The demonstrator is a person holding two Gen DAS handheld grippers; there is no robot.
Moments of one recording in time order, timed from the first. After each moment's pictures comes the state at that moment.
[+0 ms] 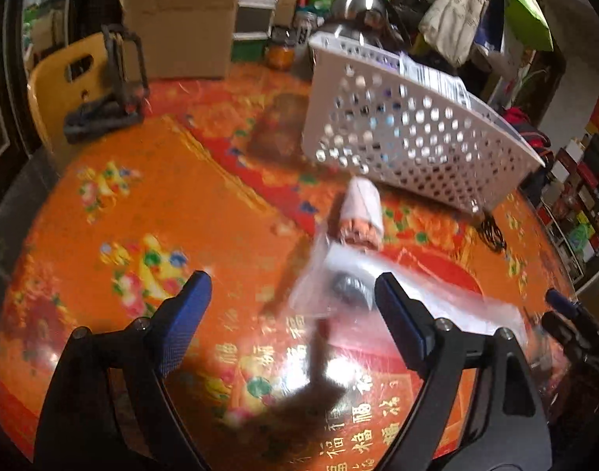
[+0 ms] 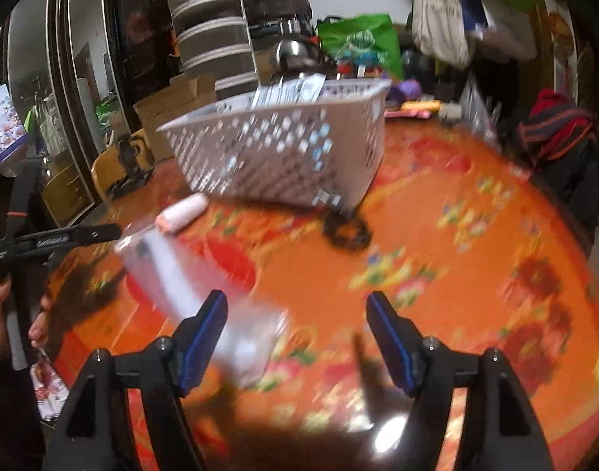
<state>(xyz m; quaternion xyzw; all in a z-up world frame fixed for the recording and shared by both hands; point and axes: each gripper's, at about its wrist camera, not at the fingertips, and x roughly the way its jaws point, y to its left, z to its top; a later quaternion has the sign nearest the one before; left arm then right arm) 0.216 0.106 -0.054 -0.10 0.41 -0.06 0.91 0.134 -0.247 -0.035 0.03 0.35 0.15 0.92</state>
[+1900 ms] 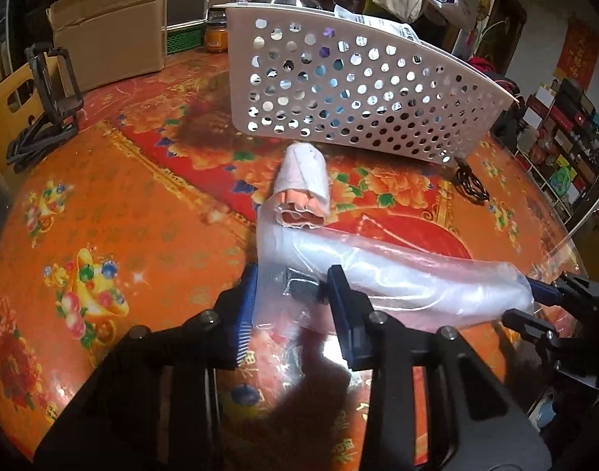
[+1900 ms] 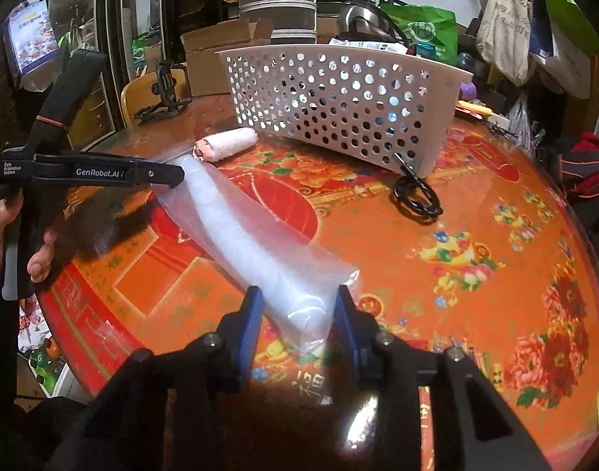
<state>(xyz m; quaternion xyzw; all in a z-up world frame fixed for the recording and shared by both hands) 0.232 0.065 -0.070 -0.04 0.43 -0.13 0.89 0.134 -0.196 -0.058 -0.08 0.39 0.20 0.90</state>
